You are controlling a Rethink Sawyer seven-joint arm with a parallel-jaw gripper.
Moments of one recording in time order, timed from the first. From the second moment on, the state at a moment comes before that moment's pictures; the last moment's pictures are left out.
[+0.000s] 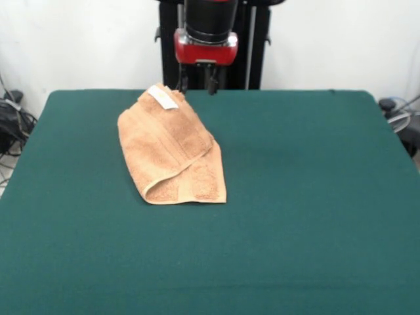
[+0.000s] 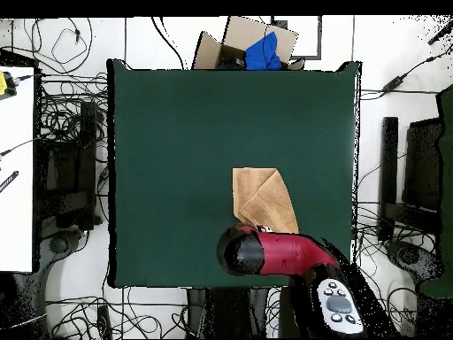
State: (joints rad) arm -0.37 -0.75 0.02 2.02 -0.37 0.34 1.57
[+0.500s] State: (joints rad) arm -0.20 -0.75 -0.10 2.00 -0.46 0.34 1.57
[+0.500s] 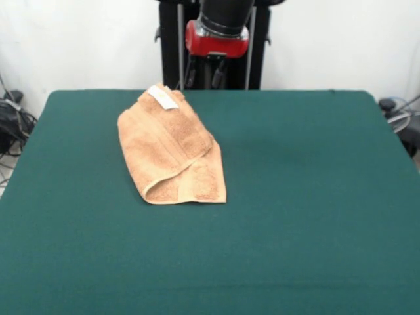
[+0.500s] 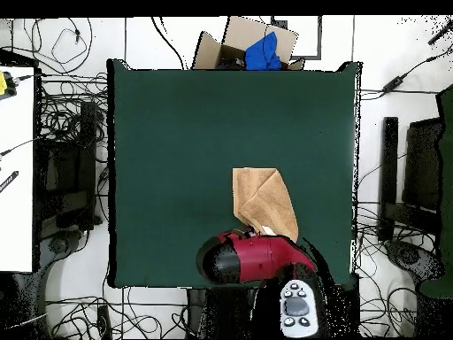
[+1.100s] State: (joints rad) arm -0.08 -0.76 -0.28 1.94 -0.48 0.34 1.57
